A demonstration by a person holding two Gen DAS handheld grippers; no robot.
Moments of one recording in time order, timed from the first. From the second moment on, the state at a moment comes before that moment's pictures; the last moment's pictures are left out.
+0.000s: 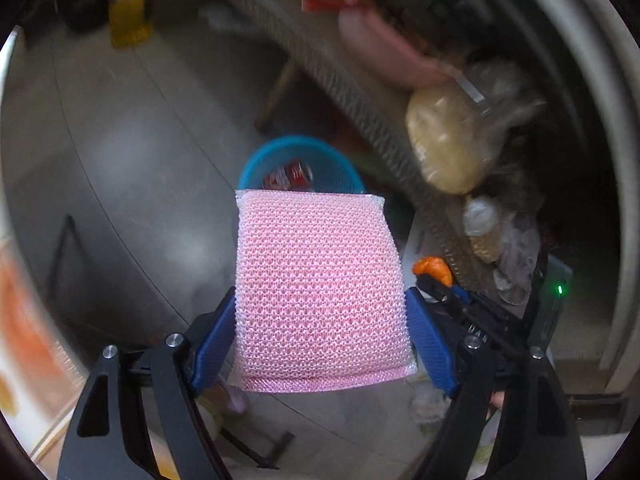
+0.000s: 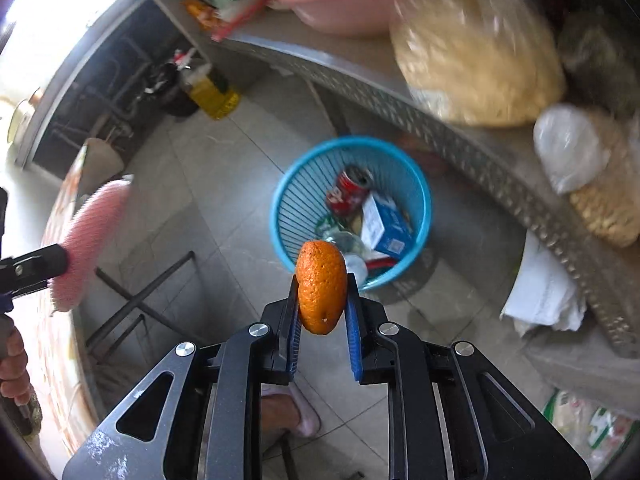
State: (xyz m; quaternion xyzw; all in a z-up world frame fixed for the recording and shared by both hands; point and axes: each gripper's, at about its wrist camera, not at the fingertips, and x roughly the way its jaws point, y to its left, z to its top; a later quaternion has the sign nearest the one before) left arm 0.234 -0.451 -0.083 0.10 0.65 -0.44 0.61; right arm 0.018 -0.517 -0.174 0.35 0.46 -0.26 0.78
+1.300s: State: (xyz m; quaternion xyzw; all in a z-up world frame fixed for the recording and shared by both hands) left arm 0.186 -0.382 0.026 0.04 0.48 -0.49 0.72; right arm 0.003 -0.426 -0.084 0.20 0.35 -0.26 0.88
